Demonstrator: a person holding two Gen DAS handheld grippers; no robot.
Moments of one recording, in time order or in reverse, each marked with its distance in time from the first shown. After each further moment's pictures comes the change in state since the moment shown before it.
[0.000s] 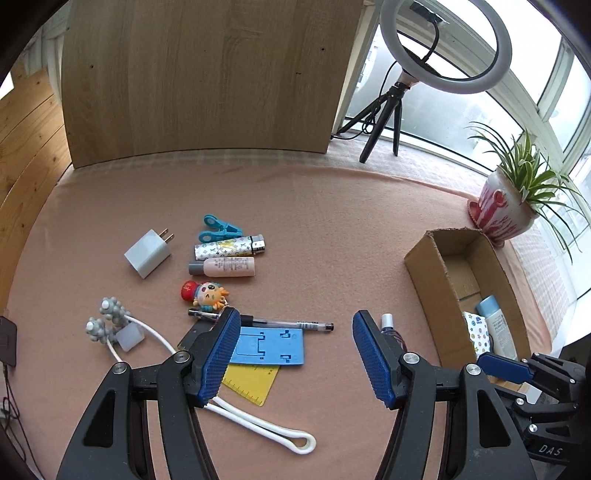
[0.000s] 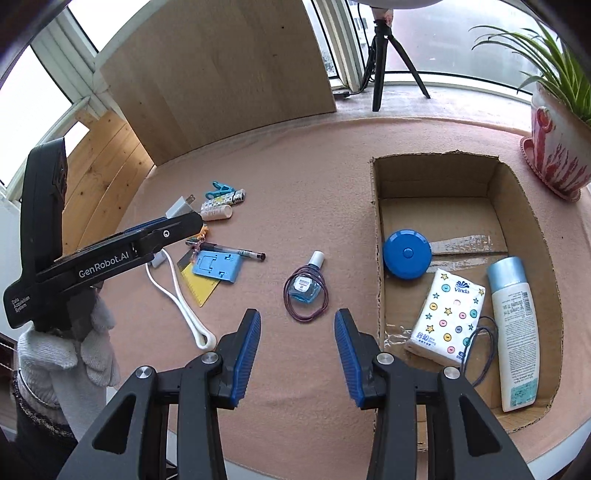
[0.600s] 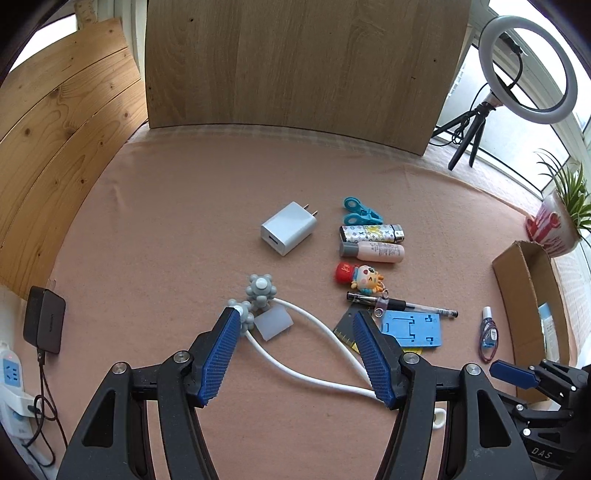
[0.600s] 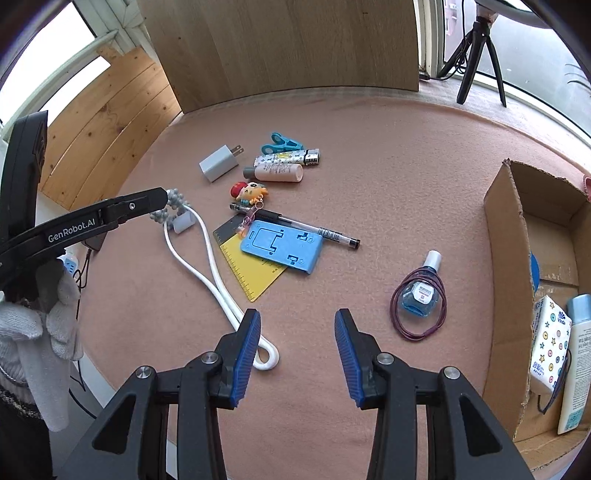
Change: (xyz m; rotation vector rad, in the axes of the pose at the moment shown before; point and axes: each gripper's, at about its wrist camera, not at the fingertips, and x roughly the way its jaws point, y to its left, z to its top) left arm -0.004 0.139 -0.017 -0.108 0.037 0.130; right arm 0.079 0.090 -0.001 -0.140 0.105 -0.008
